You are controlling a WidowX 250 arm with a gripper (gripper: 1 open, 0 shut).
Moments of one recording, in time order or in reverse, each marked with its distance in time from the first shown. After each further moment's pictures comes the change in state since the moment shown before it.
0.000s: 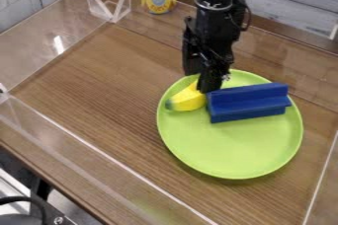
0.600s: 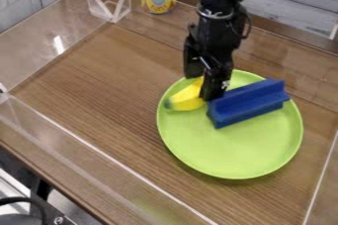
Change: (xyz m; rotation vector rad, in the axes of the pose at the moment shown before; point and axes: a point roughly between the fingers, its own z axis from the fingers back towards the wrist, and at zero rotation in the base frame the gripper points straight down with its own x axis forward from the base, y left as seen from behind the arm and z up) arm 0.007 0.003 -0.015 0.002 -0.002 -0.037
